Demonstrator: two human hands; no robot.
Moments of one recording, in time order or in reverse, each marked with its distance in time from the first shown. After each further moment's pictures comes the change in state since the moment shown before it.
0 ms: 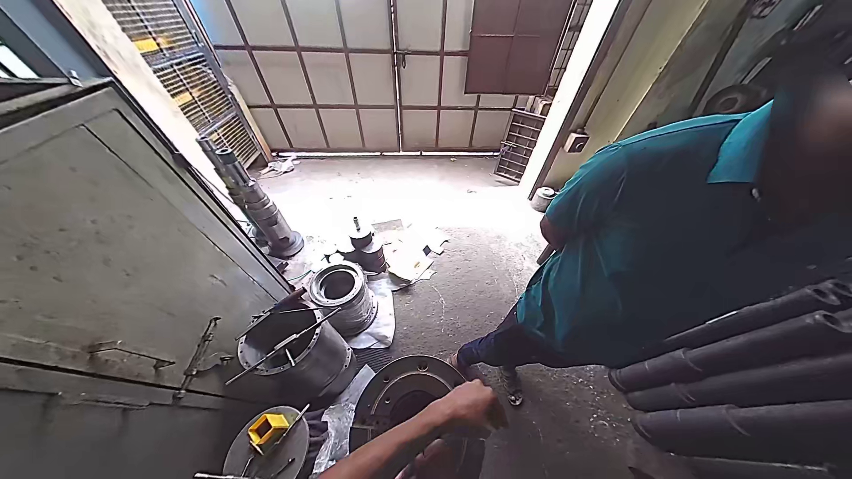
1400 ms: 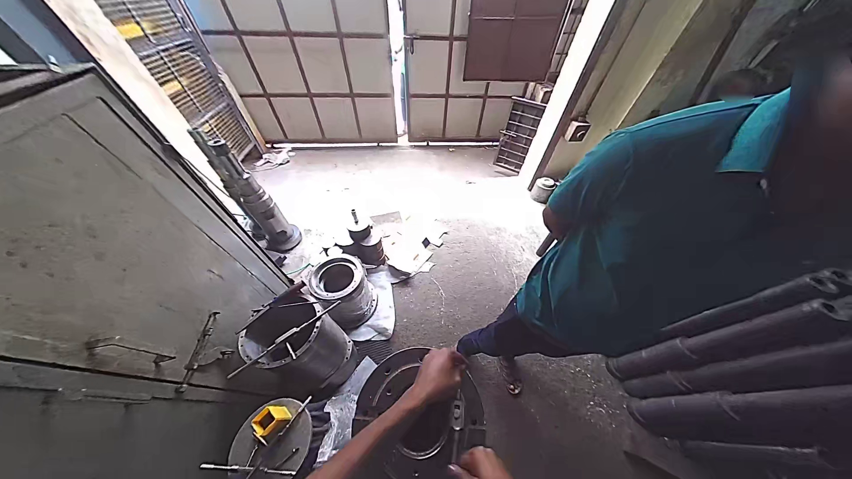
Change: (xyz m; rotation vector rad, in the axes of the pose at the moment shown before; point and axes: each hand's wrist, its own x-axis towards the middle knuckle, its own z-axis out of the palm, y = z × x) left_hand -0.033 -0.036 -0.011 -0.140 0.428 -0.385; right_hand -0.026 0.029 -0.077 -0.429 -0.116 -0.062
